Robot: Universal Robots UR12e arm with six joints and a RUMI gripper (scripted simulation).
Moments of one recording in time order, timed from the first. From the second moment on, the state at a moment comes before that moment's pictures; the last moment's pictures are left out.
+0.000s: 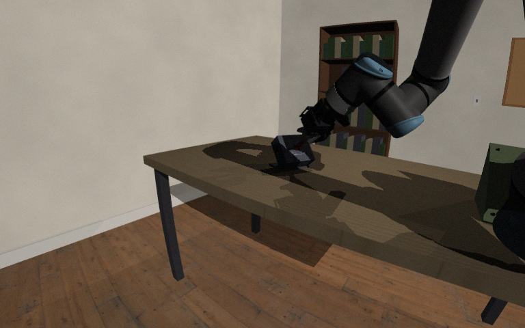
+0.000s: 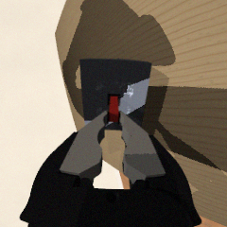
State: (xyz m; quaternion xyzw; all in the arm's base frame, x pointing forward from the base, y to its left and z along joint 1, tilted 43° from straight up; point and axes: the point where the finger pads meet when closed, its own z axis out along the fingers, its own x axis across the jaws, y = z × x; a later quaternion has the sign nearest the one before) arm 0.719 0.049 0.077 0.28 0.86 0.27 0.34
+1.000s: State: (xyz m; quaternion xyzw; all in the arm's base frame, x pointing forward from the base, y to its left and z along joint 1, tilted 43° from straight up) arm 0.720 0.049 0.076 0.28 0.86 0.27 0.34
